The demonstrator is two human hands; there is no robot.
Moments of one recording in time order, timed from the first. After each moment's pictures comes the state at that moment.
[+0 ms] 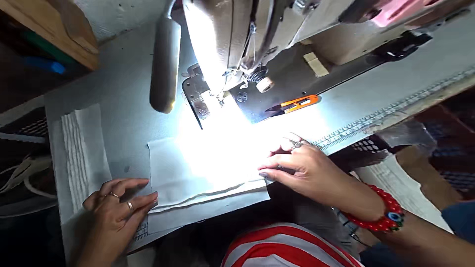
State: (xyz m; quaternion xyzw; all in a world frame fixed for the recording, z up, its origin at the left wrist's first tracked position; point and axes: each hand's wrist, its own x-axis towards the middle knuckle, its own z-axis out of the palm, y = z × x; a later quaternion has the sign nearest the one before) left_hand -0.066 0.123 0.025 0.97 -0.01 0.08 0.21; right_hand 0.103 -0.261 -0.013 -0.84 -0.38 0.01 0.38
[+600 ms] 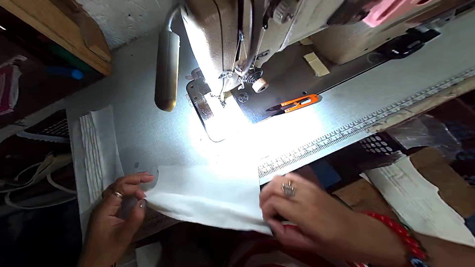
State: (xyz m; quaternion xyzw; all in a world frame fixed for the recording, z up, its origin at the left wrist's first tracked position) left_hand -0.064 0.111 0.050 0.92 -0.01 0.10 0.39; right_hand 0.053 -0.263 0.002 -0.77 -0.53 0.01 0.36
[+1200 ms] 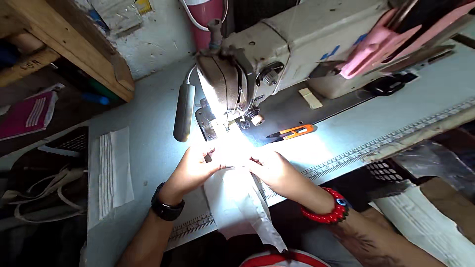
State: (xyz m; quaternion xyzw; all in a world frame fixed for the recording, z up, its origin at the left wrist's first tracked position) left_hand 0.093 0.025 0.042 0.83 -0.07 -0.03 0.56; right_hand 0.134 -0.201 0.005 -0.76 -0.27 0.15 0.58
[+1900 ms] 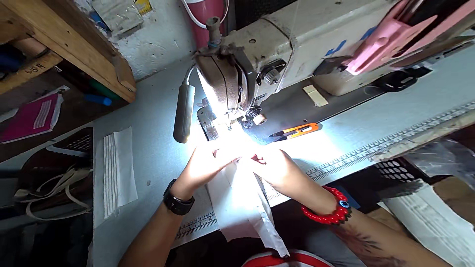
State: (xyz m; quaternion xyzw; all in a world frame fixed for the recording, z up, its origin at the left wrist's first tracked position) left_hand 0.101 0.012 0.038 0.83 0.01 -0.07 0.55; right_hand 0.133 -0.201 0.000 -0.77 -0.27 0.11 0.57
